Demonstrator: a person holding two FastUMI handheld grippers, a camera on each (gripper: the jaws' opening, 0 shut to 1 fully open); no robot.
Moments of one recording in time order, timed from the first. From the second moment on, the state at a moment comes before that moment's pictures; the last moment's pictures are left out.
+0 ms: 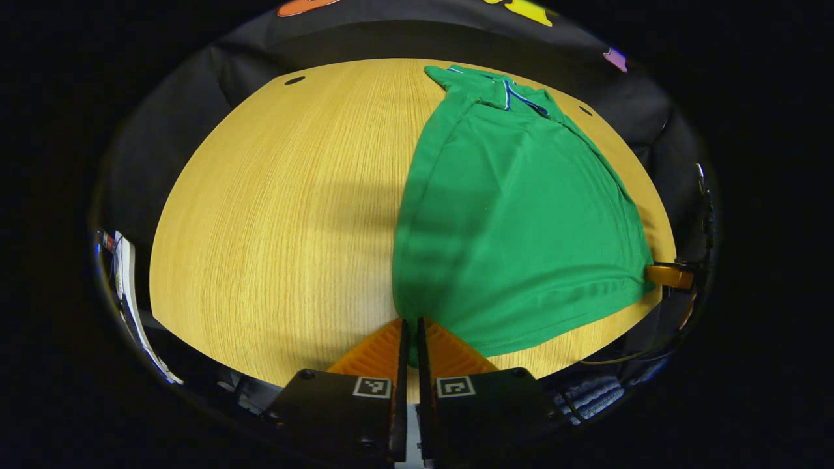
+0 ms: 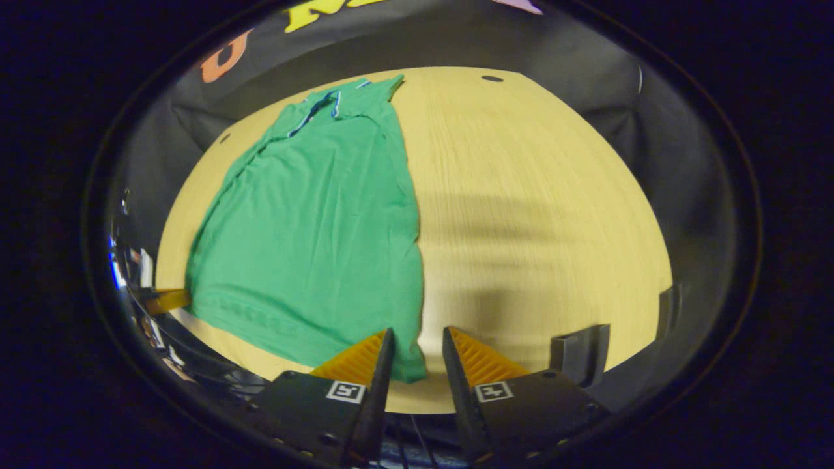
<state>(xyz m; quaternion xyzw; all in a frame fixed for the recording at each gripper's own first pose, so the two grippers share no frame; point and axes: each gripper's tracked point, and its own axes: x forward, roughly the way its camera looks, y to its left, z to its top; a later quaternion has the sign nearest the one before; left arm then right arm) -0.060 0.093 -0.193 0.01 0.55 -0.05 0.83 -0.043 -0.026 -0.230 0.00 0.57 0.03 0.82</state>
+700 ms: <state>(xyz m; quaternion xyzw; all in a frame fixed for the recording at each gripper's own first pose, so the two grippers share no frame) -0.054 0.071 -0.183 -0.04 0.49 -0.07 0.87 -0.028 -0.017 -0.182 0.01 0.49 0.07 0.87</state>
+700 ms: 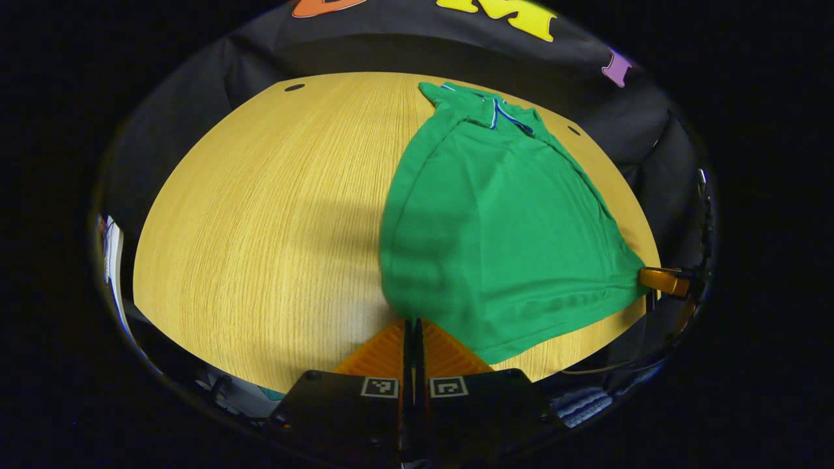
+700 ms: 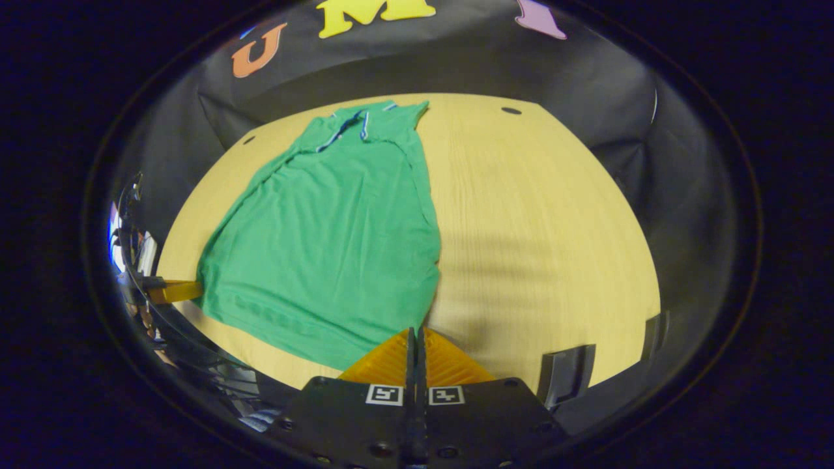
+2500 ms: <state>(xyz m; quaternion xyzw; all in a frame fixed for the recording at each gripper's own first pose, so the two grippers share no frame) -0.015 0.025 -0.045 0.01 0.21 -0.10 0.97 -0.039 -0.013 -0.201 0.10 0.56 0.07 0.82</state>
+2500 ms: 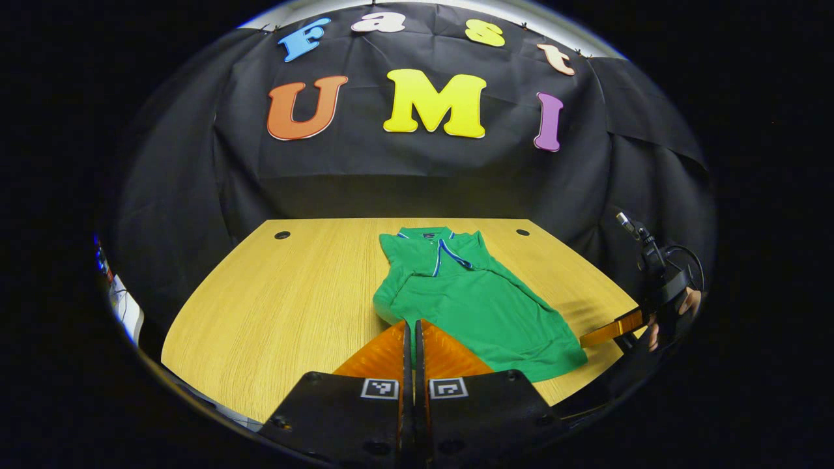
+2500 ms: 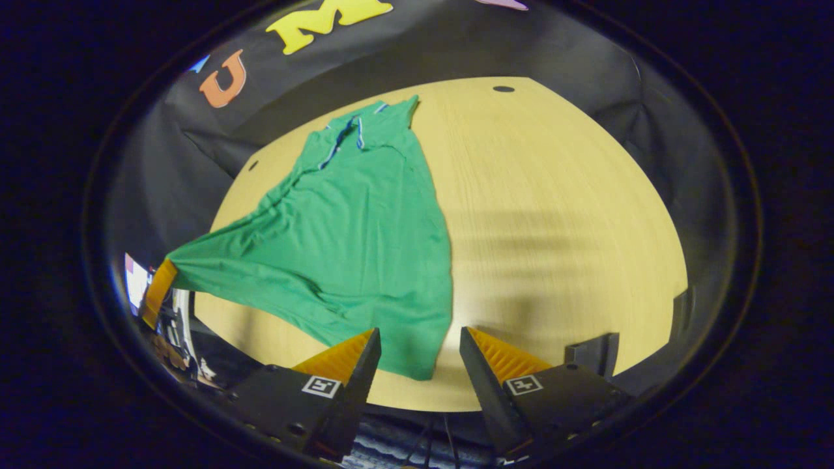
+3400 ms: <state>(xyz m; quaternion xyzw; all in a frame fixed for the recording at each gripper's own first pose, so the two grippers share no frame) -0.031 0.042 -0.080 -0.04 0.24 -0.10 0.96 -0.043 0.001 -0.230 0.05 0.62 0.05 0.79</state>
